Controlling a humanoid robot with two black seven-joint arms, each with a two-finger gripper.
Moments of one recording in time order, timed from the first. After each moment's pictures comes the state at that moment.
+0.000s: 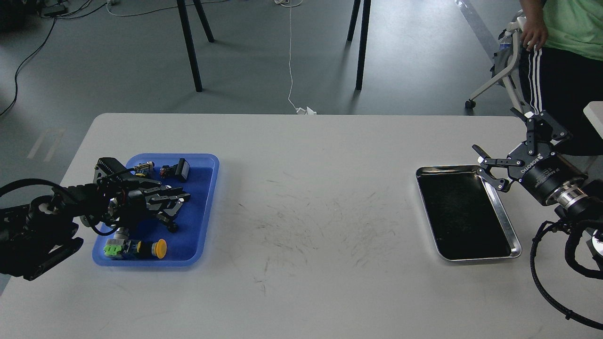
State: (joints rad) left arm -0.77 0.57 -0.08 -0.72 1.90 0.14 -0.49; right arm 0.44 -0.82 0.61 1.16 0.26 0.43 0.27
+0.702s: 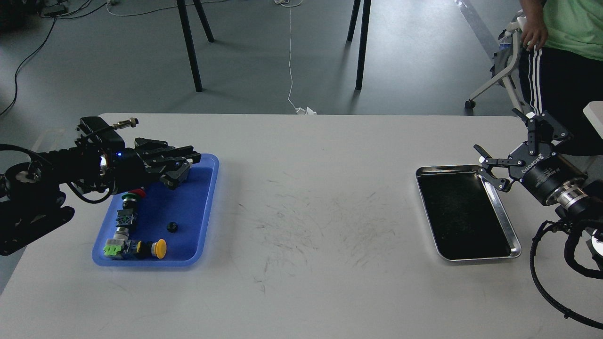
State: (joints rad) left arm -0.92 0.72 -0.12 -1.03 1.79 0.15 -0.49; right arm 0.44 -0.80 0.62 1.13 0.26 0.43 0.27
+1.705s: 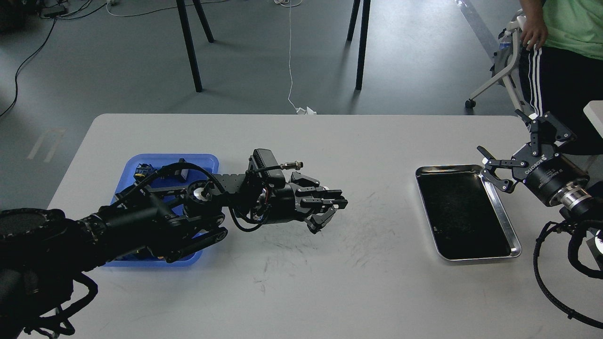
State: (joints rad) left arm -0.92 0.04 -0.03 -0.78 1.86 0.15 -0.49; right arm 0.44 -0.81 0.61 1.12 0.25 0.43 0.27
